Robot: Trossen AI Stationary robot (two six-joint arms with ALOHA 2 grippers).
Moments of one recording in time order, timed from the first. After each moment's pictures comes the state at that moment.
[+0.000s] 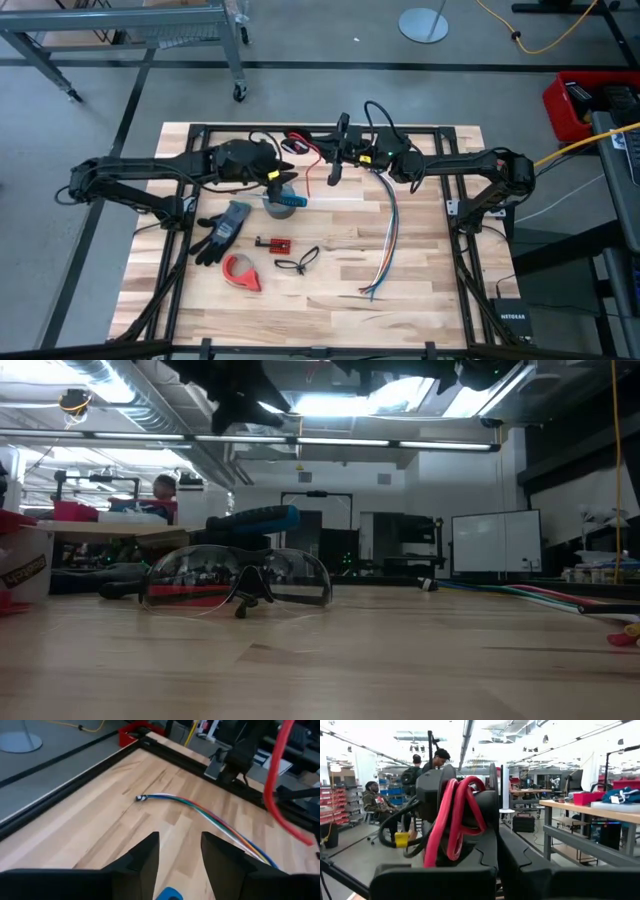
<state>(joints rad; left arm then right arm) 0.18 1.16 0.92 -0.19 -0.12 -0.34 -0.21 1.56 1.08 0.76 -0.09 0.04</state>
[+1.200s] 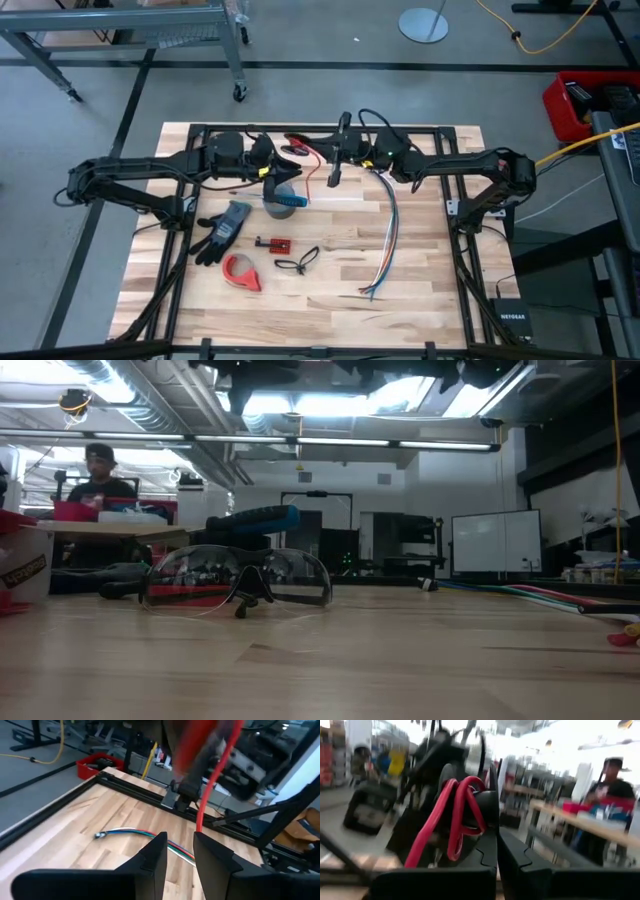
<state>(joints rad) 0.19 1.14 0.92 0.00 0.06 -0.31 -0.21 1.55 1.08 0.71 -0.10 -0.18</state>
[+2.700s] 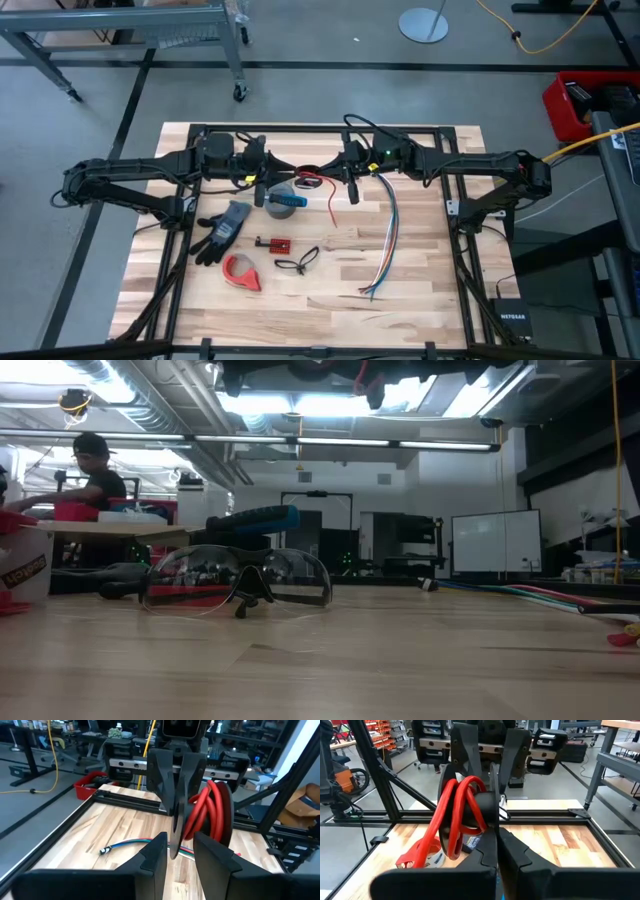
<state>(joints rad) 0.16 1.07 0.92 -0.03 0.07 -0.12 -0.21 1.42 1.08 0.19 -0.33 0.00</state>
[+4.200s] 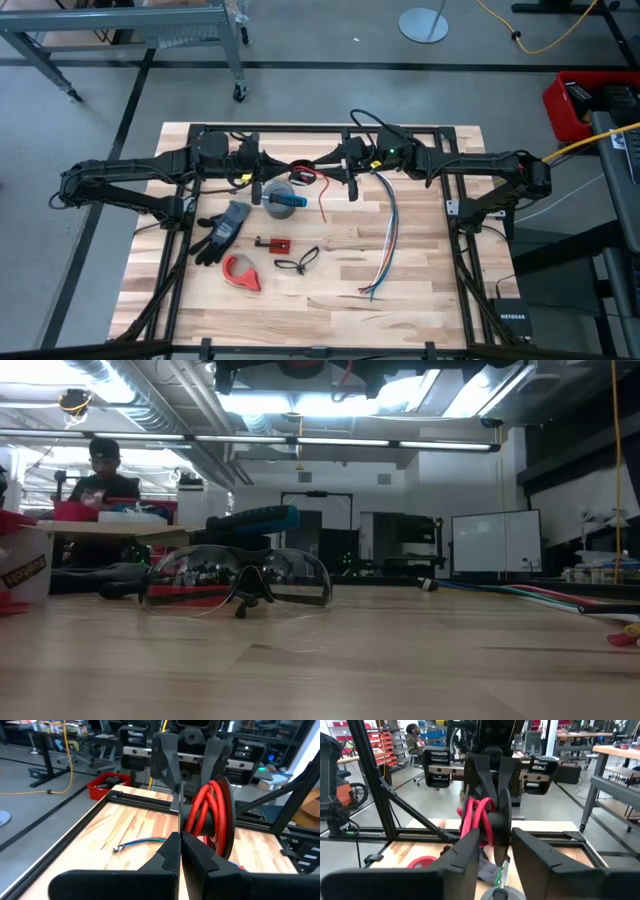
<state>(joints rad) 0.17 1.03 0.92 -0.08 0.01 -0.10 -0.21 1.42 1.08 0.30 -0.33 0.00</state>
